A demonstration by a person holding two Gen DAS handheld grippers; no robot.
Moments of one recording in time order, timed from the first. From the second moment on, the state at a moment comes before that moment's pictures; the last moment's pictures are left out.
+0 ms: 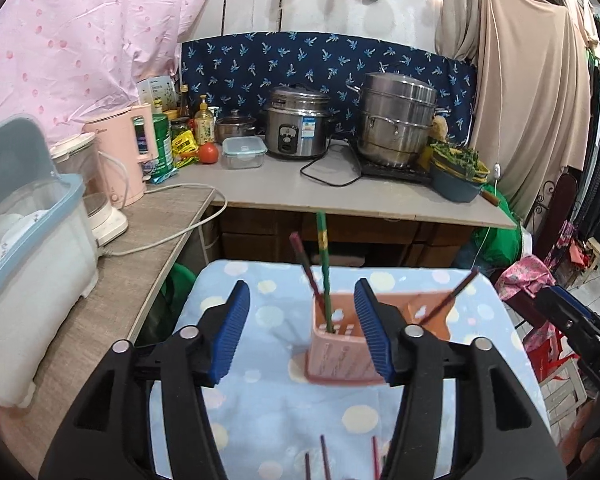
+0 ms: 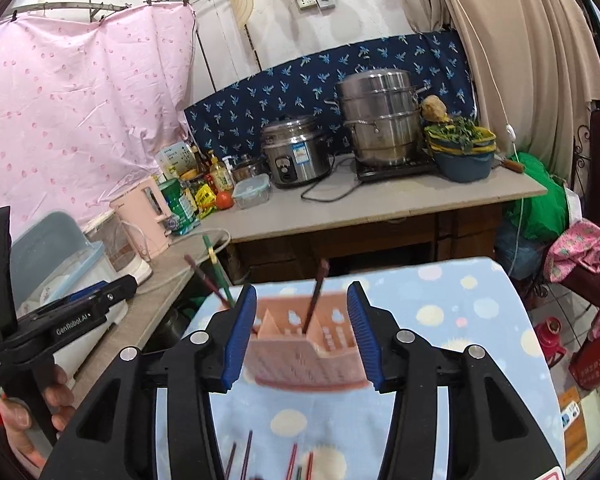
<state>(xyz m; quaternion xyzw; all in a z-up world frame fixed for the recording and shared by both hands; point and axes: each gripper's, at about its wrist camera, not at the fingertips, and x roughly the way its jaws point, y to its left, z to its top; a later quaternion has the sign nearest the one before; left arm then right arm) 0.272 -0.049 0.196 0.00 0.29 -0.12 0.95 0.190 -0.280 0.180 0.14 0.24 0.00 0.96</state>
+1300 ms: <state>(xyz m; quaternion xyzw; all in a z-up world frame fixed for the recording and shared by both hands) 0.064 -0.004 0.004 0.05 0.44 -0.11 0.89 -0.009 -0.188 -0.017 0.07 0.43 0.00 0.90</state>
